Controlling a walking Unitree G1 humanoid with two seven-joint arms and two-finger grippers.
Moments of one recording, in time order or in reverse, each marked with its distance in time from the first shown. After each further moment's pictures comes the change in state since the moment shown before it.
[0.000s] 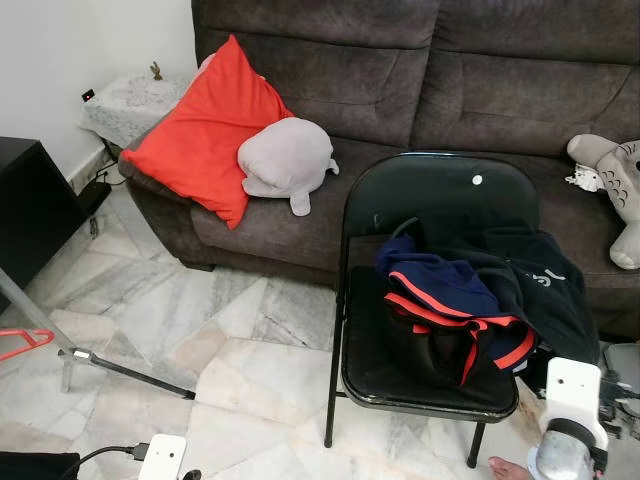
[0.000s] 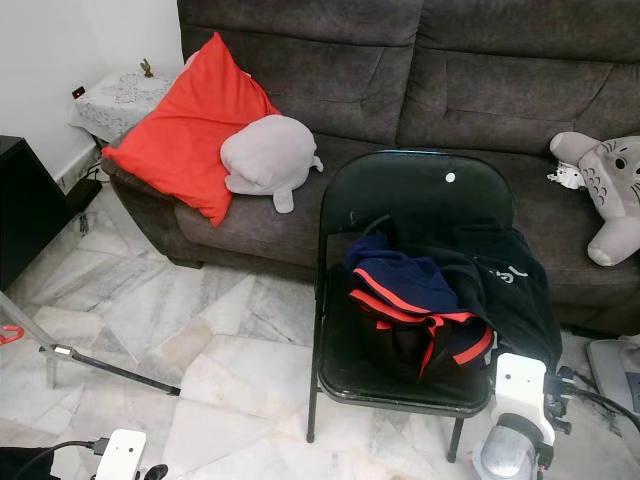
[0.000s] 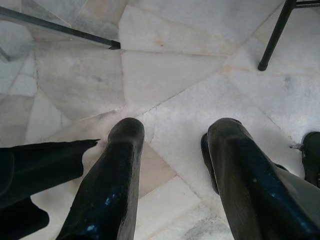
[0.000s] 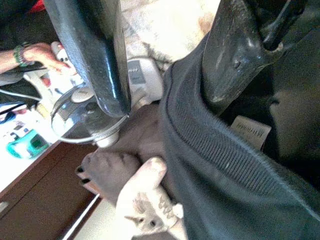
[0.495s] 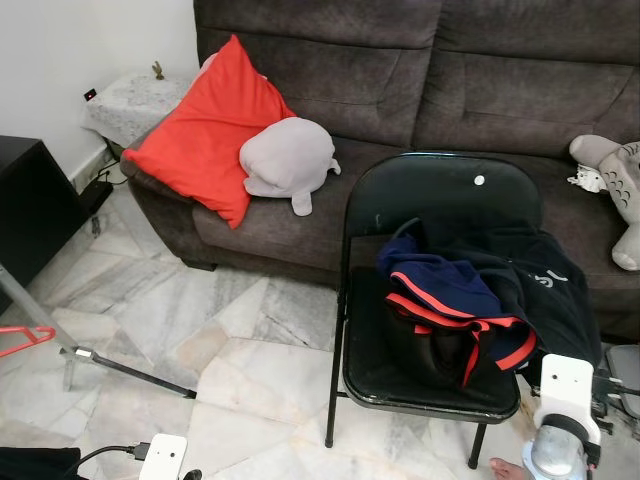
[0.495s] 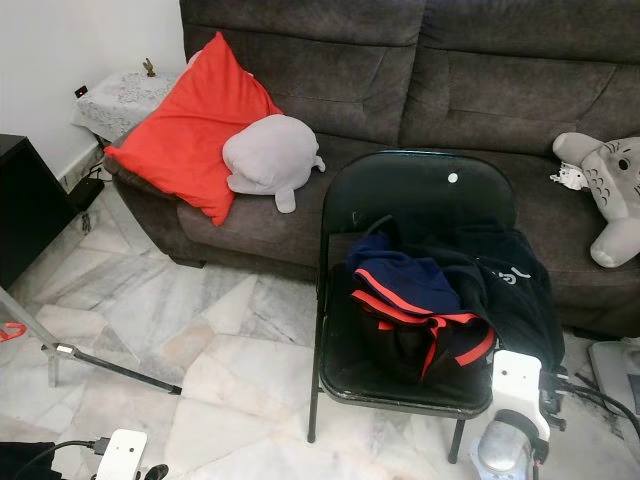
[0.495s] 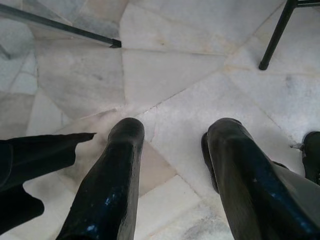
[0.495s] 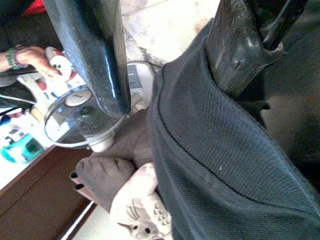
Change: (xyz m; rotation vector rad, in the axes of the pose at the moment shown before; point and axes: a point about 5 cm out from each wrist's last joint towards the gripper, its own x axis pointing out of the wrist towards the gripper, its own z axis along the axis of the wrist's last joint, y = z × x) left arm 0.000 0.000 0.000 0.003 0.002 -0.002; right arm 0.004 0.001 -0.003 -0.009 0.013 -0.019
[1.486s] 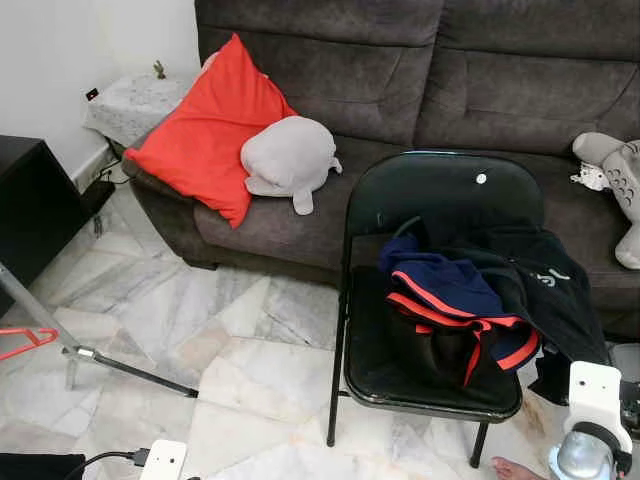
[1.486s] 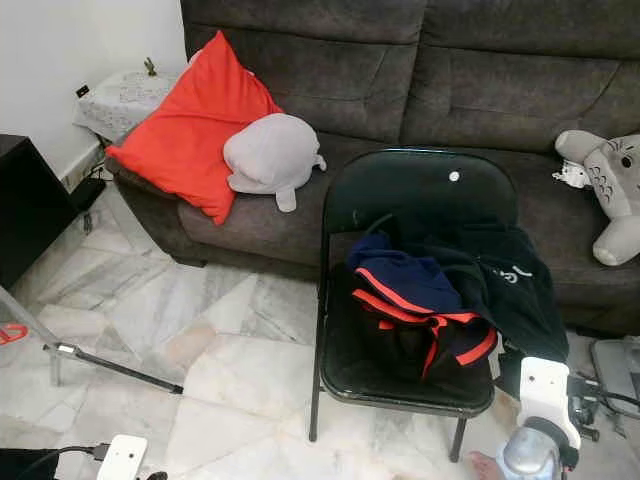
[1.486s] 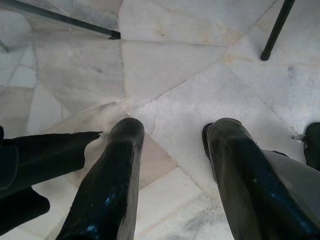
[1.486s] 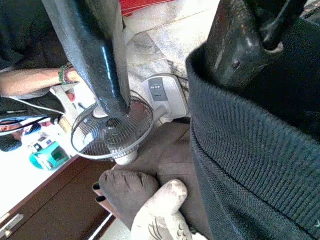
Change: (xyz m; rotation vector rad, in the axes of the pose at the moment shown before) left arm -0.001 -0.001 -0.006 0.004 0.025 -0.004; right arm 0.020 -0.021 -0.013 -0.078 0.057 -0.066
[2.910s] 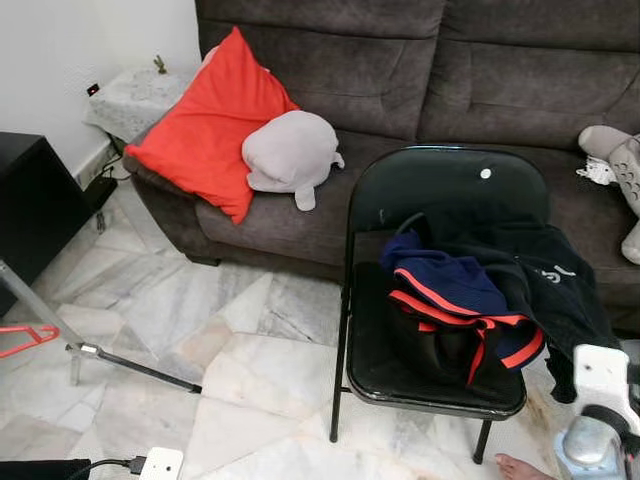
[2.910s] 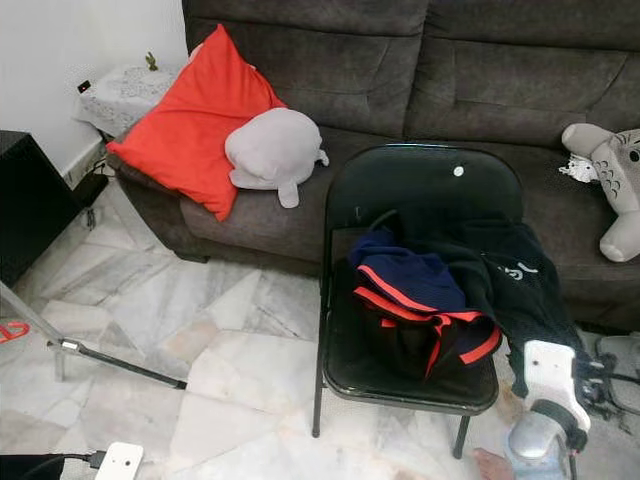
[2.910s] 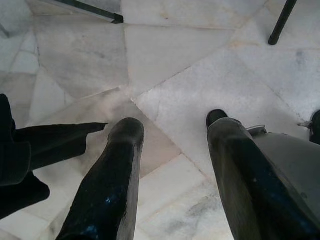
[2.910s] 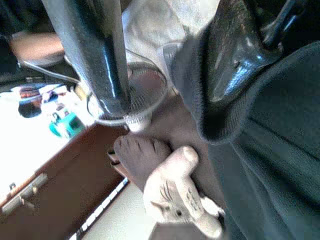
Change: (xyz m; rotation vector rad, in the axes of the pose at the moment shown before) left arm -0.003 0.003 -0.009 0.005 0.033 0.004; right arm 0.012 -0.007 0.021 -0.036 -0.162 -0.074
